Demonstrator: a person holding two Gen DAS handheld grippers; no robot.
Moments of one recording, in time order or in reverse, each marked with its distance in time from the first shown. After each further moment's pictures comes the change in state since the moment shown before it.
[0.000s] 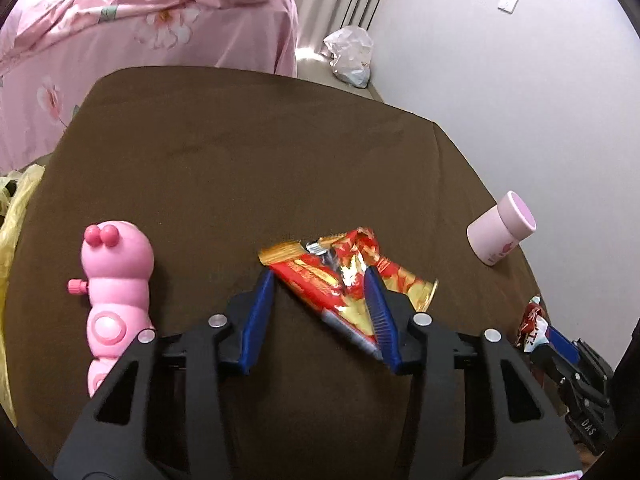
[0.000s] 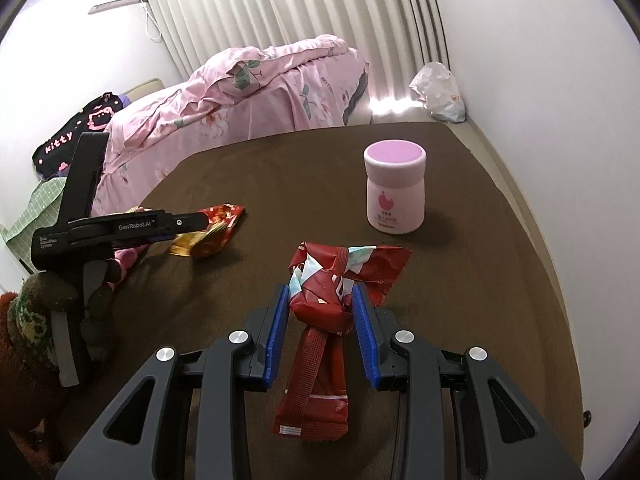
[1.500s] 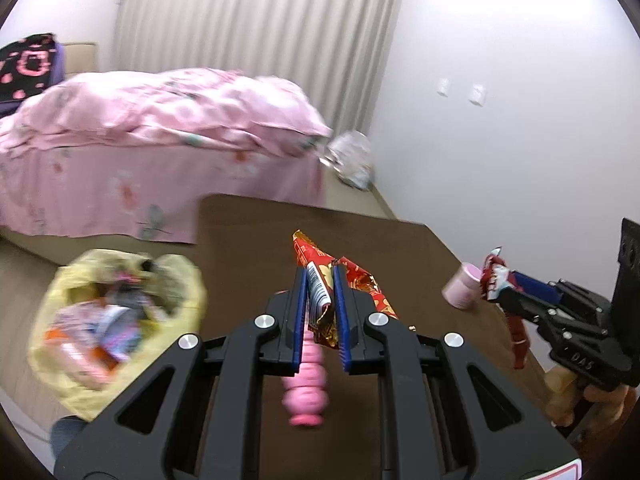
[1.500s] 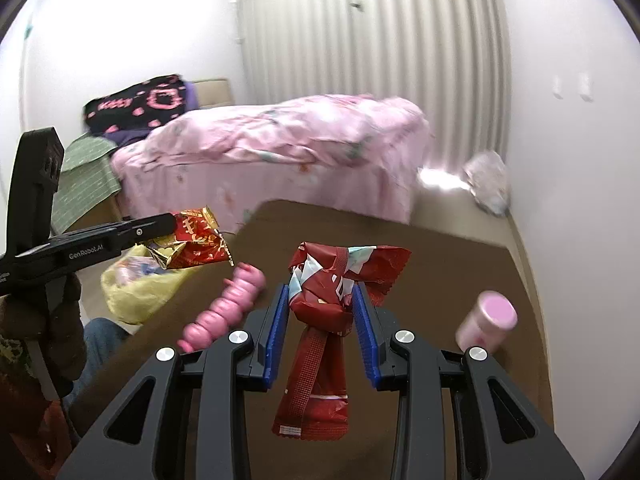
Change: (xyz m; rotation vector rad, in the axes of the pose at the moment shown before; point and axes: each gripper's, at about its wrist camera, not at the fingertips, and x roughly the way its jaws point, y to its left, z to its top) left arm -0.201 0.065 -0.027 0.028 -0.410 0.042; right arm -0.050 0.163 0.063 -0.348 -0.160 0.075
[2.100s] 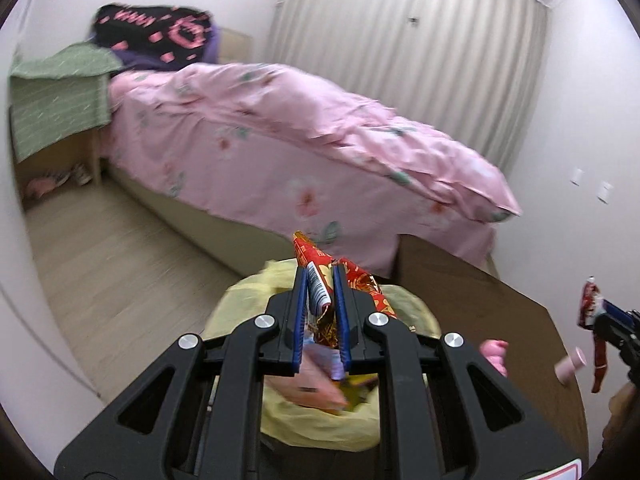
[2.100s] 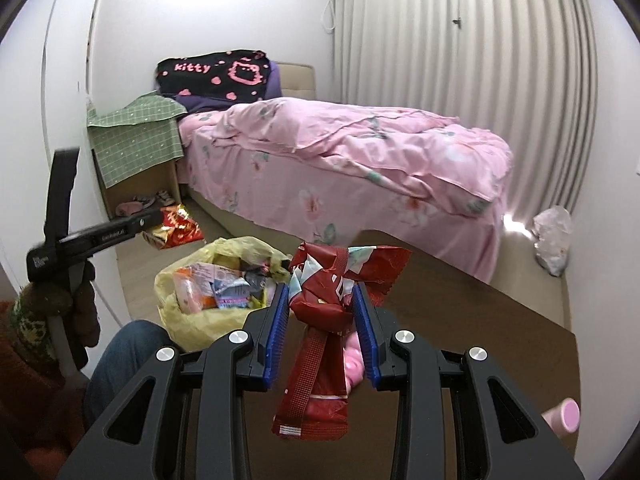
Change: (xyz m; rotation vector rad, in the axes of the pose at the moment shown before) left arm -0.068 0.182 -0.022 -0.316 -0.121 0.411; right arm 0.062 0.102 0.062 -0.192 0.029 0.188
